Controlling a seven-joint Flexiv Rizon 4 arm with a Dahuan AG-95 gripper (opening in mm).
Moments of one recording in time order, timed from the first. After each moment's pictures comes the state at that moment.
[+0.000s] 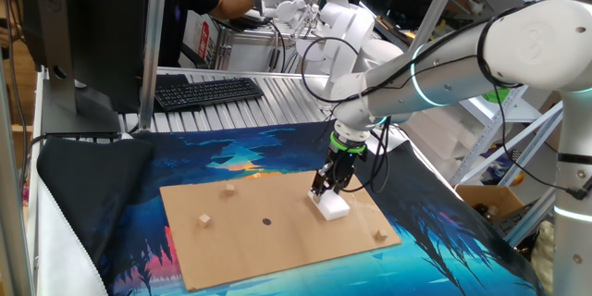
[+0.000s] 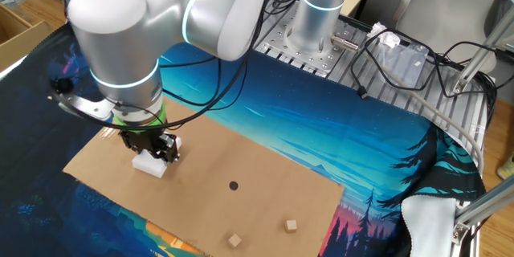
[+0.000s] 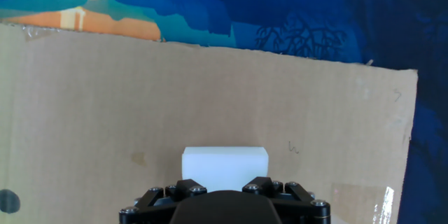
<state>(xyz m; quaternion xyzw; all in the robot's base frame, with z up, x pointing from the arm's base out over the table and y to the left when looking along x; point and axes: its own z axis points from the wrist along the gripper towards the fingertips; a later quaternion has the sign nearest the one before) 0.626 -0.120 0.014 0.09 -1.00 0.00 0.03</state>
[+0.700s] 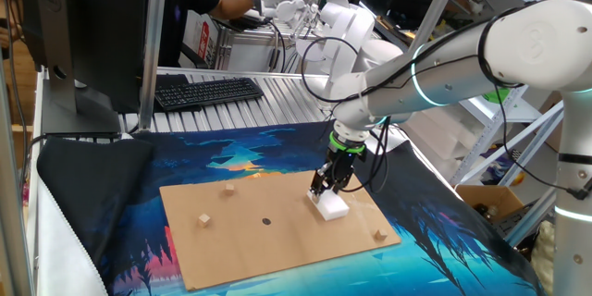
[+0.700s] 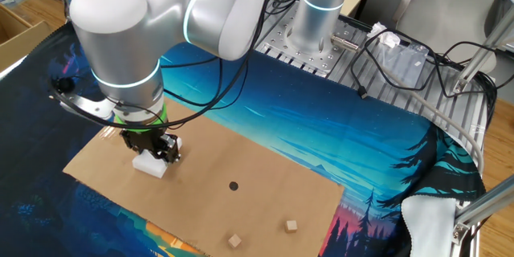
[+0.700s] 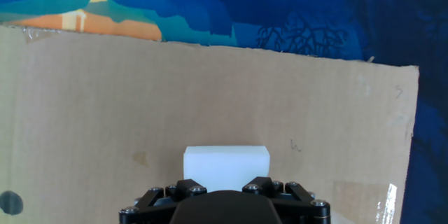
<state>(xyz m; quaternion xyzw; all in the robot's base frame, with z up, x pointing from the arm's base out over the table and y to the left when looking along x) 0.626 -0.115 0.016 0.09 -1.00 0.00 0.02</state>
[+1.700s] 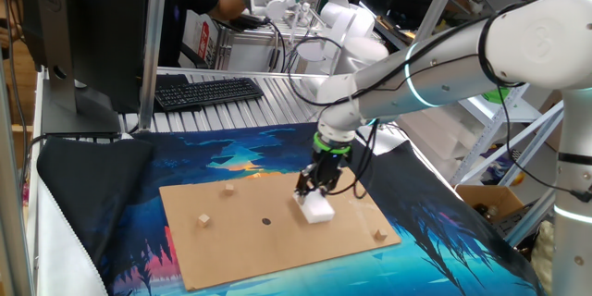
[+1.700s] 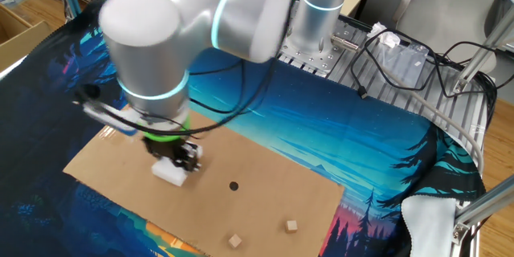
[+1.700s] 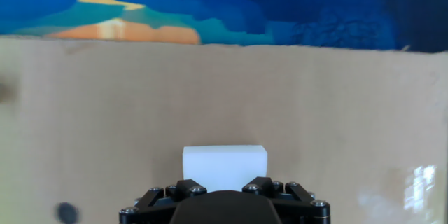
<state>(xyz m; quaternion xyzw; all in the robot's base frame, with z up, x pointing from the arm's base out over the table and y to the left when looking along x) 0.614 -0.055 0.020 0.04 -1.00 0.01 0.03</state>
